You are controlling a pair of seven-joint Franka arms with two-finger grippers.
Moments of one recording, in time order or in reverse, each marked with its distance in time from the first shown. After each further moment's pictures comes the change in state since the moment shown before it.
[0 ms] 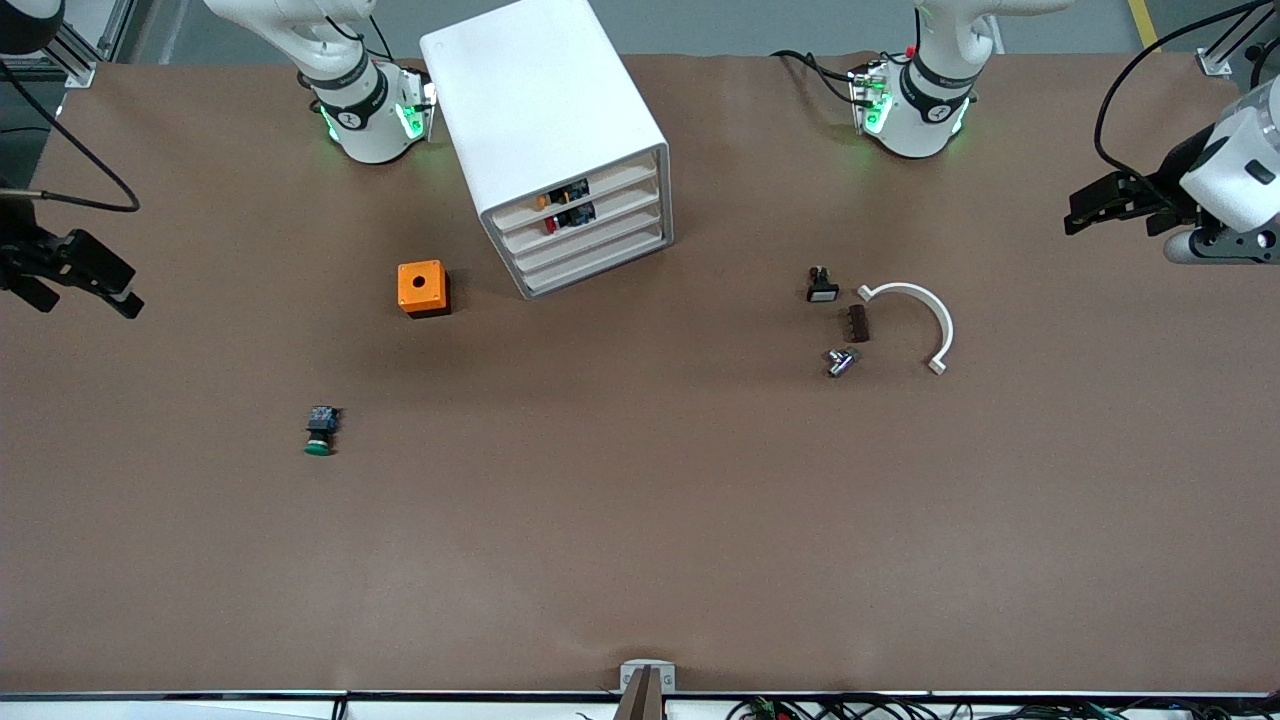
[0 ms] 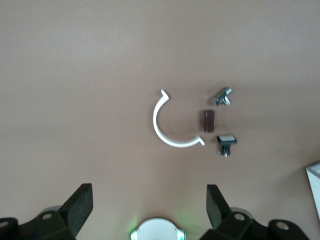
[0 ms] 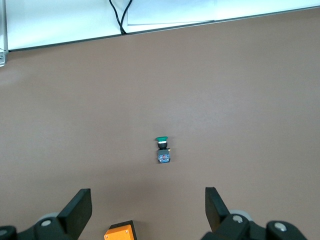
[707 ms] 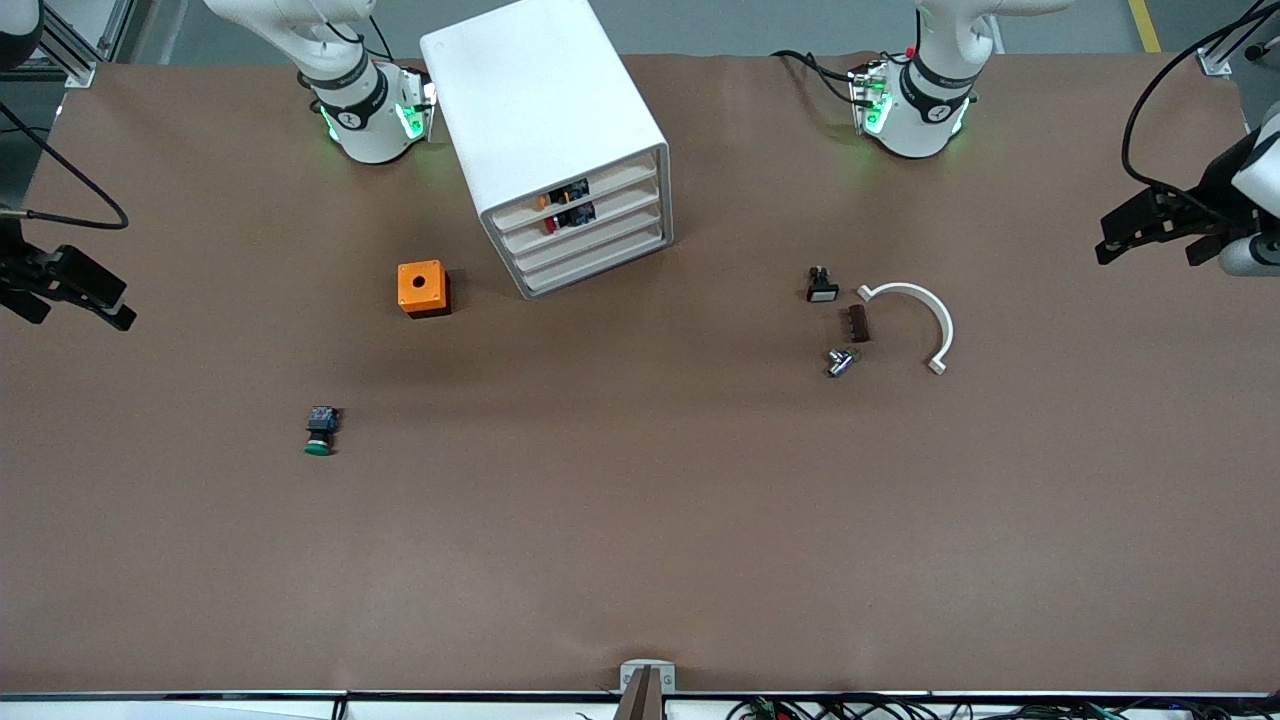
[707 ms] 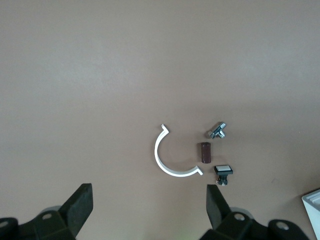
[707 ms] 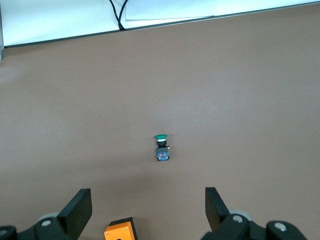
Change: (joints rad) left arm -0.007 0.087 0.000 0.165 0.001 0.009 0.000; right arm -0.001 0.043 0.000 0.059 0.000 -0.042 0.000
